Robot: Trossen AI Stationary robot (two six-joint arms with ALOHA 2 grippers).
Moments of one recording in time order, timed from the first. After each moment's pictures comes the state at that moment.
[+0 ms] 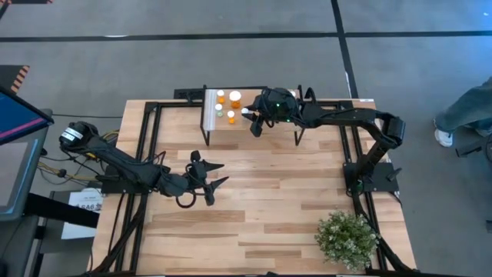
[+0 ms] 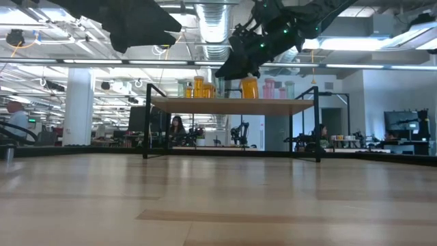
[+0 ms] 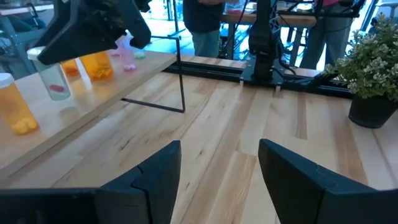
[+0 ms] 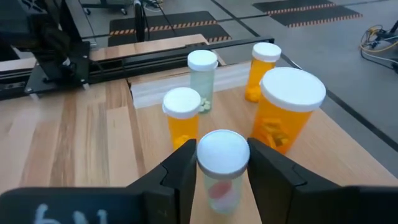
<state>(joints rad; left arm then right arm) -0.42 1.24 0.60 0.33 -0.77 -0.23 -0.41 1.67 1.17 0.13 -0.05 -0.03</state>
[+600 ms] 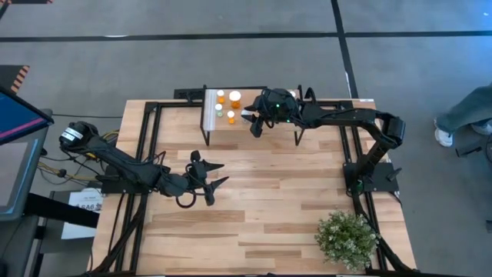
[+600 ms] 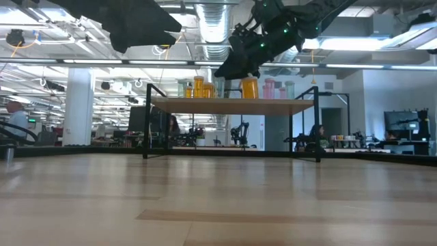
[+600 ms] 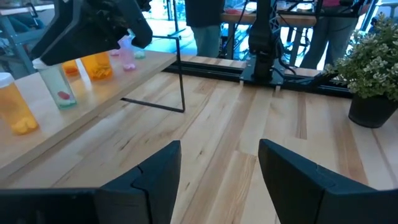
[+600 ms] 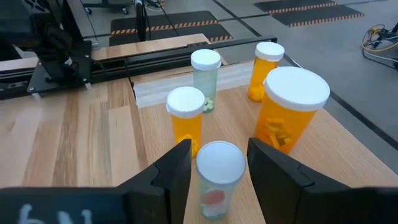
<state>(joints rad) -0.42 1.24 0.60 0.33 -0.77 -0.23 -0.41 1.67 1.17 0.12 -0.05 -0.03</state>
